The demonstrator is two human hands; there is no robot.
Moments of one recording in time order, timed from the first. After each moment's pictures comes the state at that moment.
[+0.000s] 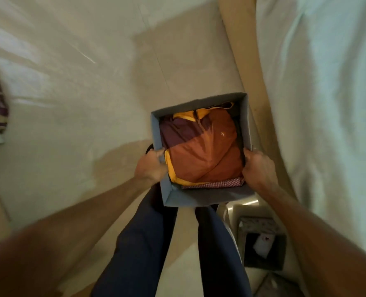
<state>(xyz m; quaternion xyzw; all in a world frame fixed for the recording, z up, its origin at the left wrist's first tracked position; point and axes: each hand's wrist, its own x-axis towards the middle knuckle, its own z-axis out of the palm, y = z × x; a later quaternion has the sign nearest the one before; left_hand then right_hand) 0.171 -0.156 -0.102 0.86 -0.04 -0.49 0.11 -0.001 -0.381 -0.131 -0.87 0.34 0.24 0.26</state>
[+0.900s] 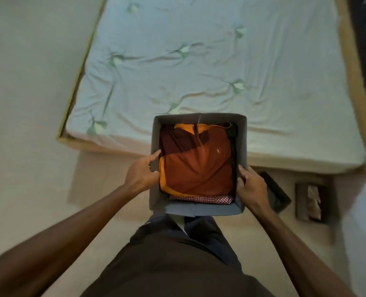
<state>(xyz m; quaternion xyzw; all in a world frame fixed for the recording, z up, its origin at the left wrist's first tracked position) 0.066 -0.288 0.362 0.65 -0.65 -0.40 0.02 -0.236 -0.191 0.349 -0.52 0.82 -0.08 0.23</state>
